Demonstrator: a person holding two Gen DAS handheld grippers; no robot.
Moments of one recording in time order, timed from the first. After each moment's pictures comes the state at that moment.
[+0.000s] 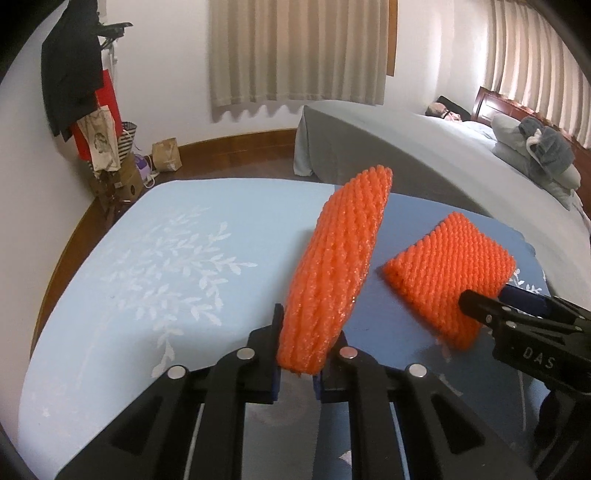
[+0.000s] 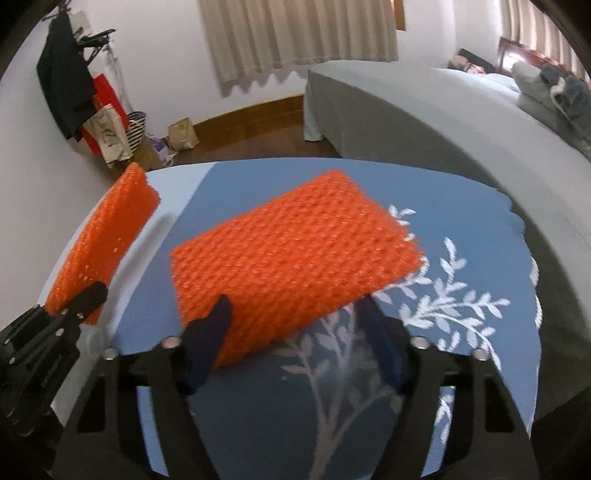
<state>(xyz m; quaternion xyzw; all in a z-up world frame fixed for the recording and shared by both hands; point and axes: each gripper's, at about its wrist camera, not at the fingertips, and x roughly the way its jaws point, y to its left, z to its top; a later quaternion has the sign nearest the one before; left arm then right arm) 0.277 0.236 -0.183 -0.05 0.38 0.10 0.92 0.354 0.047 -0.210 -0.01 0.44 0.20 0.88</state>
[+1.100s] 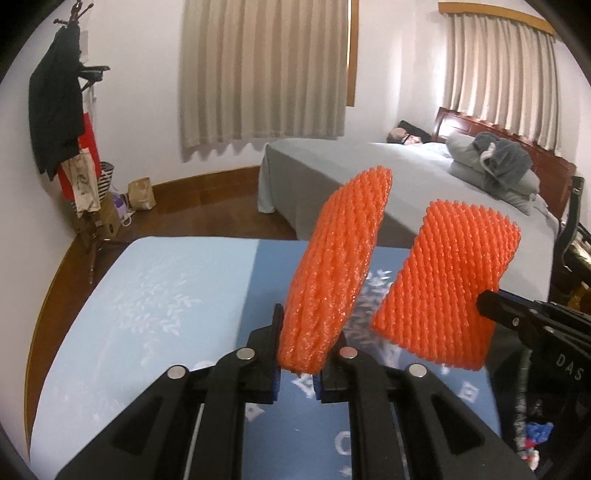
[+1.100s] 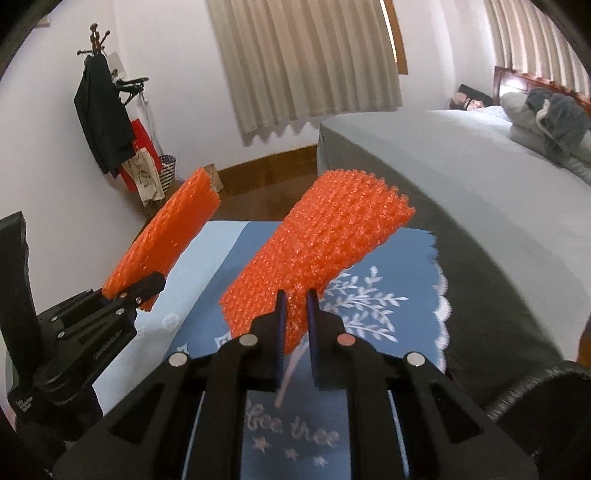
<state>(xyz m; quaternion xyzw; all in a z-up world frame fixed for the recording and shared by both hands) 0.220 0.158 -0.097 -0.04 0.31 0.03 0.95 0.251 -0.051 -0.102 0.02 0.35 0.22 0.91</state>
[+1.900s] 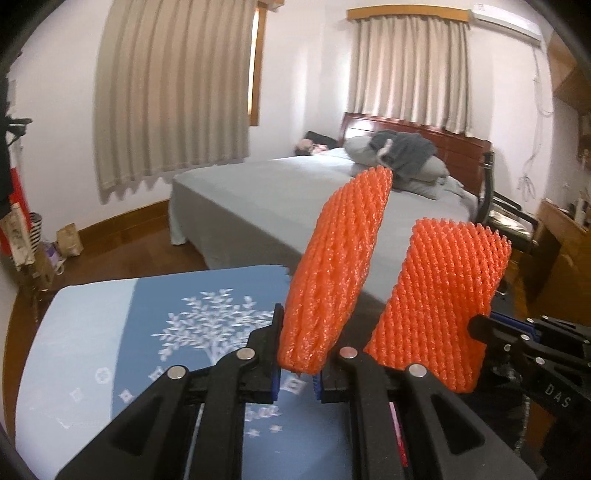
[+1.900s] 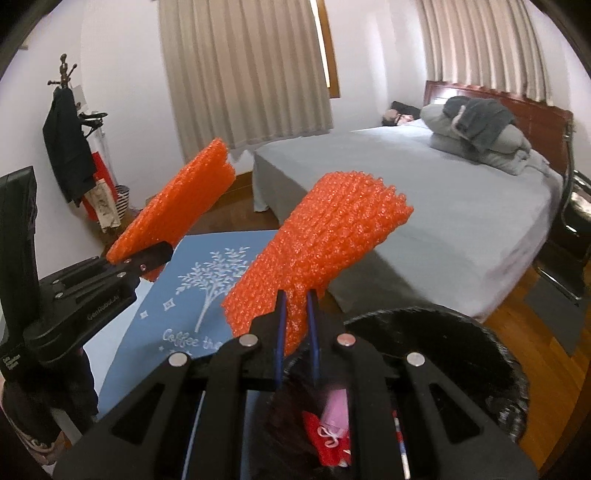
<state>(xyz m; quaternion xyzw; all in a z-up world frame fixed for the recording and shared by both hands) 0.163 0.003 -0.045 0.01 0.27 -0.13 0.95 0.132 -0.196 -0.051 0.03 0.32 0.11 0.94</state>
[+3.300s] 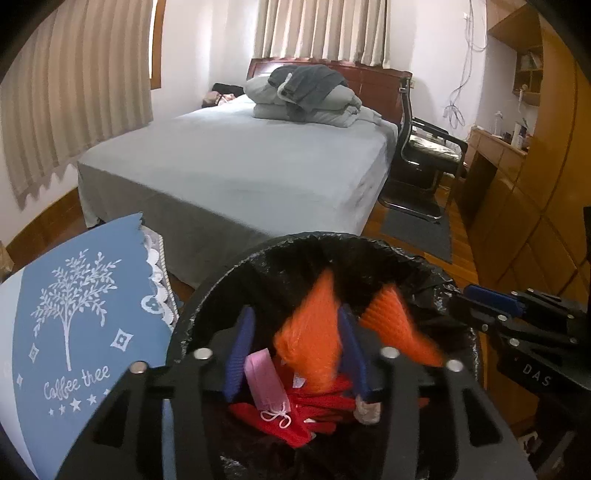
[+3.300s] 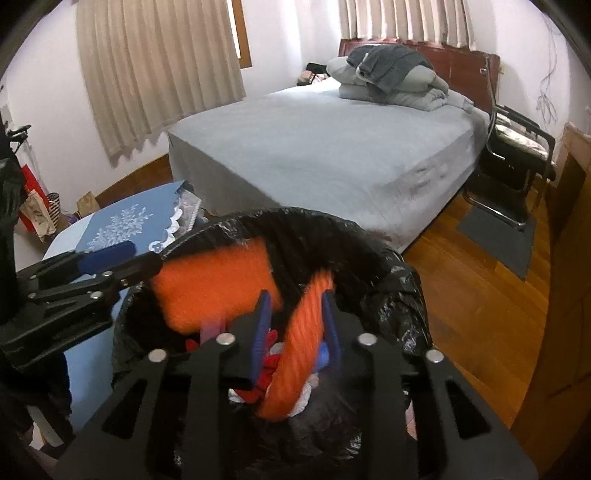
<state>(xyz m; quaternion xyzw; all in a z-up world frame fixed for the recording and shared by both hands) 0.130 -0.145 -0.116 0.06 0.36 -0.27 0.89 0.071 -0.330 -0.129 0.06 0.39 -0.03 0.92</state>
